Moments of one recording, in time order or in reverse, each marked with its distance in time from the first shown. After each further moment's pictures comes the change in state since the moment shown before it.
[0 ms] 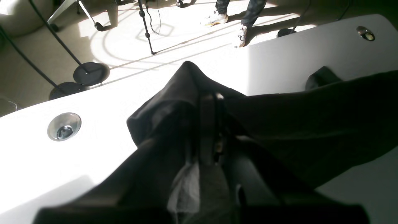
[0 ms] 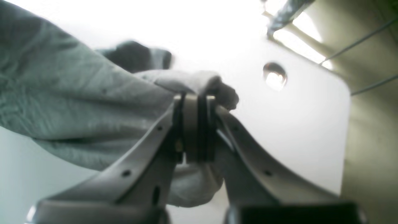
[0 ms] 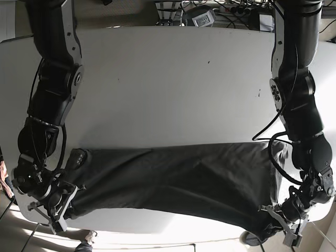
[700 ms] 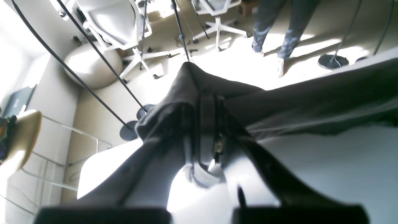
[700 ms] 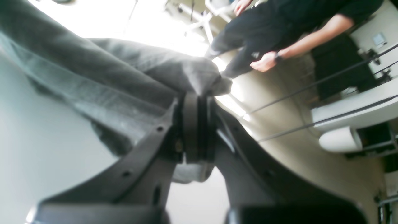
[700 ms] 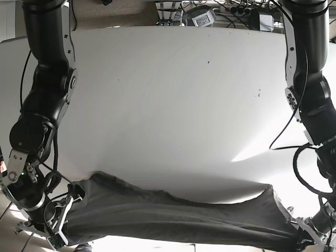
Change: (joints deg) left arm -0.9 -5.2 -3.5 15.7 -0.8 -0.9 8.1; right arm -1.7 1.6 -6.8 25.3 1.5 0.2 -9.3
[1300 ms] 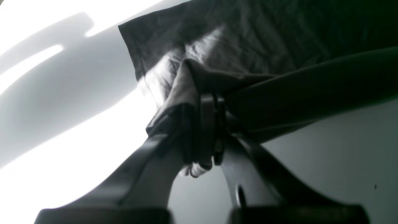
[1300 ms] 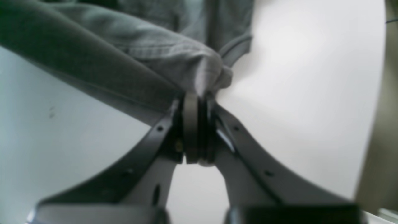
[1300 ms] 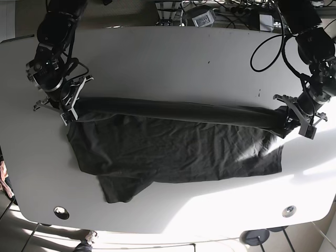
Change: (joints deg) left arm 56.4 0.3 -15.9 29.0 -11.4 0.2 2.6; right arm -50.5 -5.2 12.6 17.9 4.5 -0.2 0.3
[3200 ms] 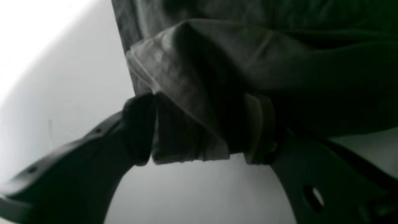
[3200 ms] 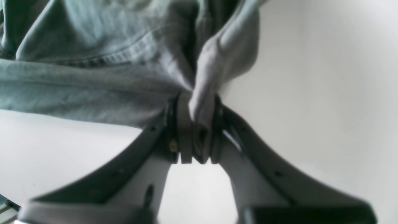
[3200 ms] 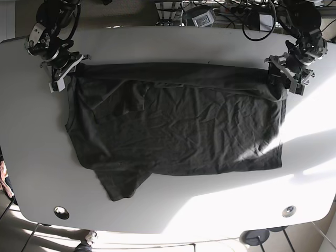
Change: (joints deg) left arm 14.6 3.8 0.3 -15.1 11.9 0.5 -21.4; right arm -5.9 -3.6 13.7 -18.6 15.1 -0.4 3.1
